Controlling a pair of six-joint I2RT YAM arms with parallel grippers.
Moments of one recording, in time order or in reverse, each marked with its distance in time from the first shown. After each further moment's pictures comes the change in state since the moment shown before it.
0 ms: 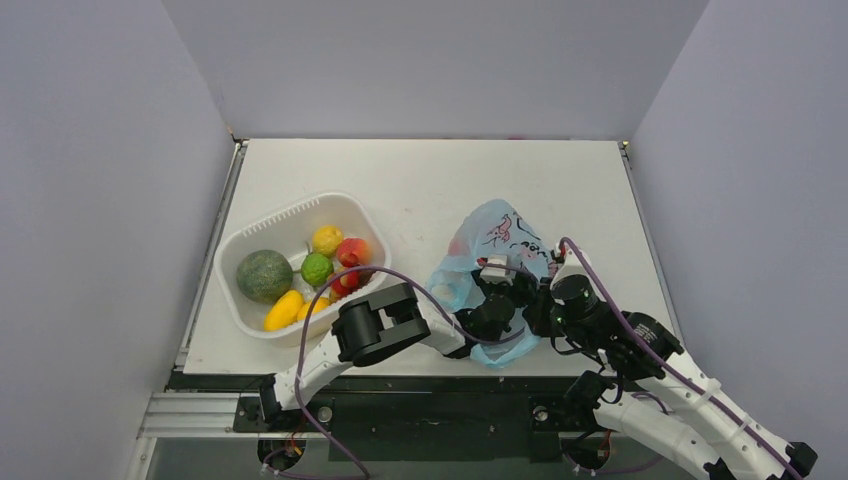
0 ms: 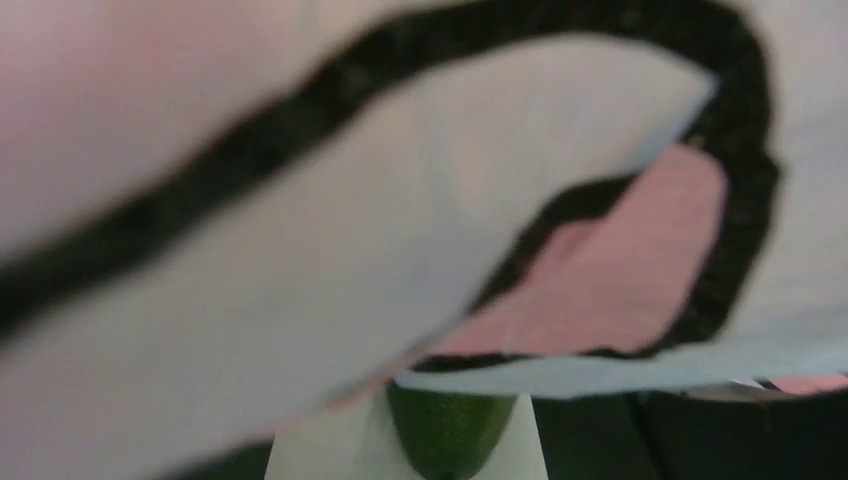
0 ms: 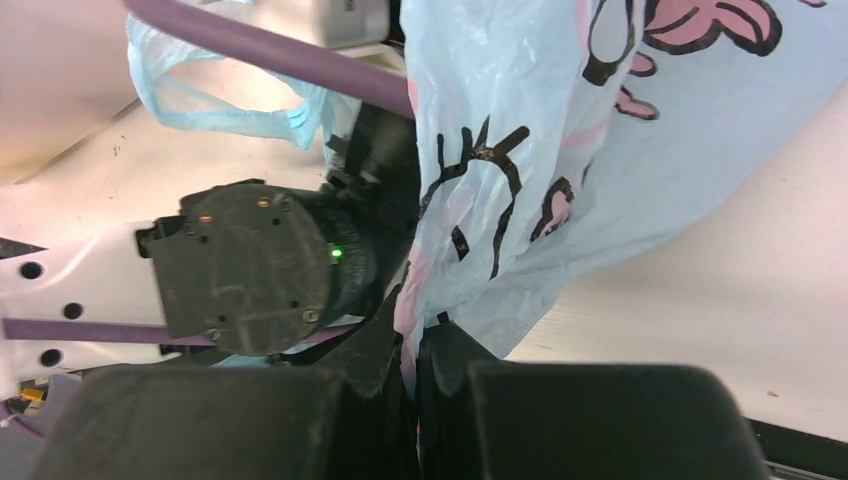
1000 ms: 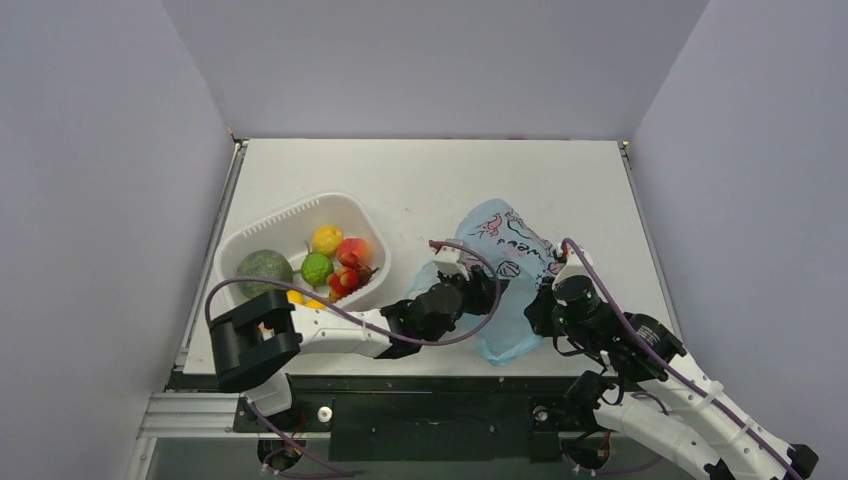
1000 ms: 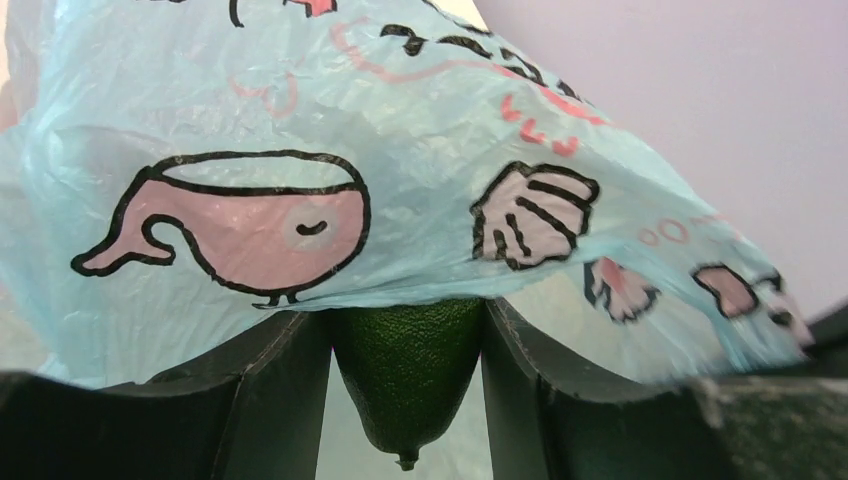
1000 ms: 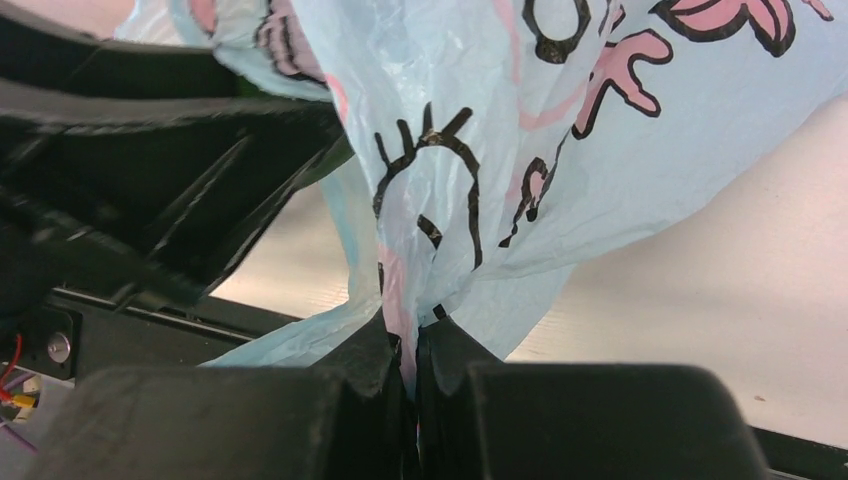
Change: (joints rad) left arm 0.012 -0.649 -0.399 -0.350 0.281 -0.161; right arm 0.000 -0.017 0.008 0.000 0.017 -0.017
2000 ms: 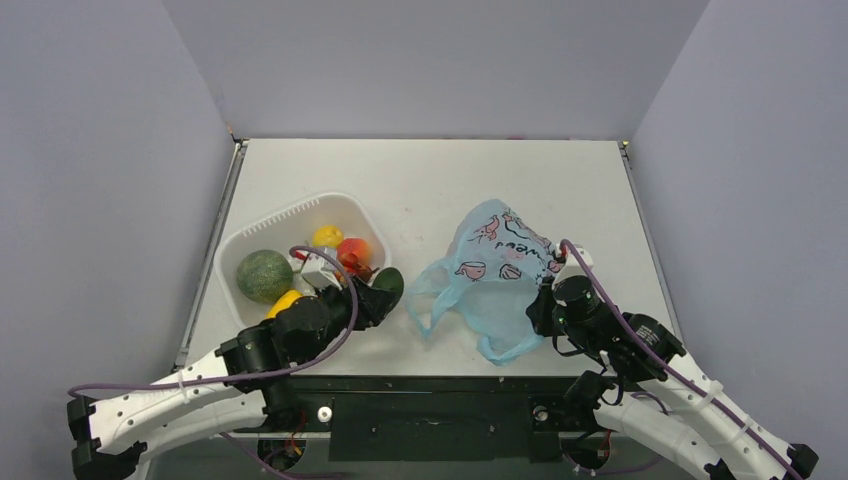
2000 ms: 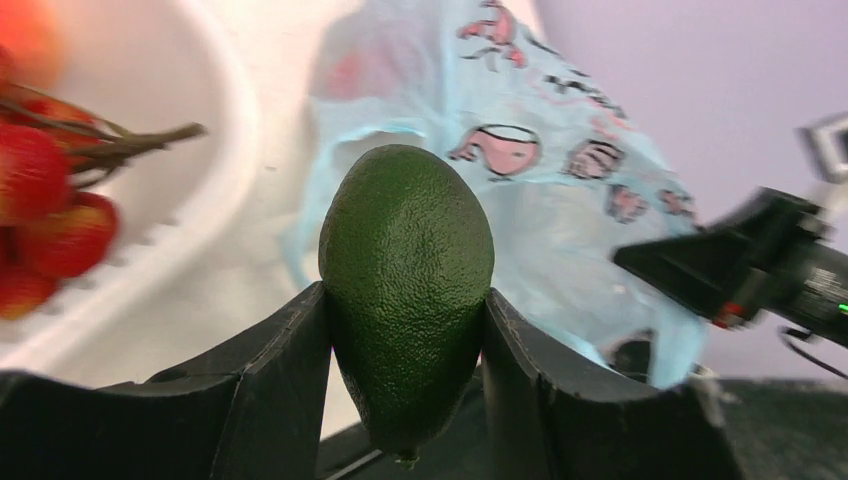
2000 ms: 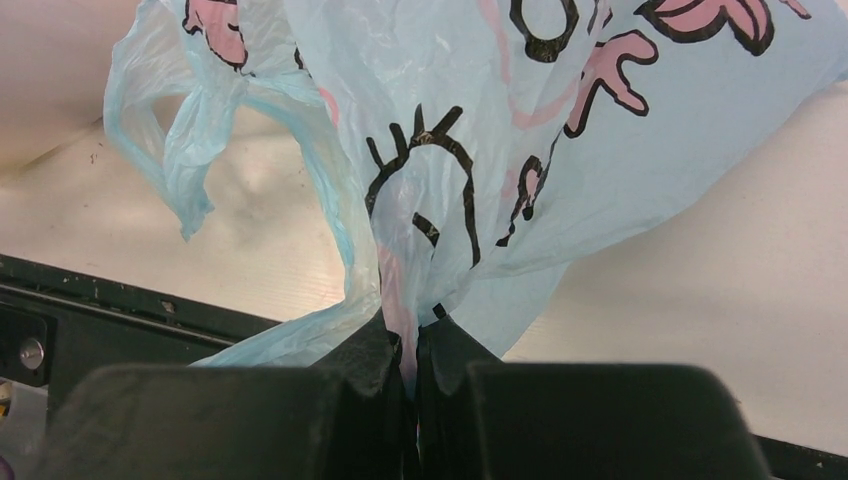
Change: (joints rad) left arm 0.099 -1.094 -0.319 -0.842 0.072 -0.208; right arm 0.000 0.005 -0.003 0.001 0.027 -0.029
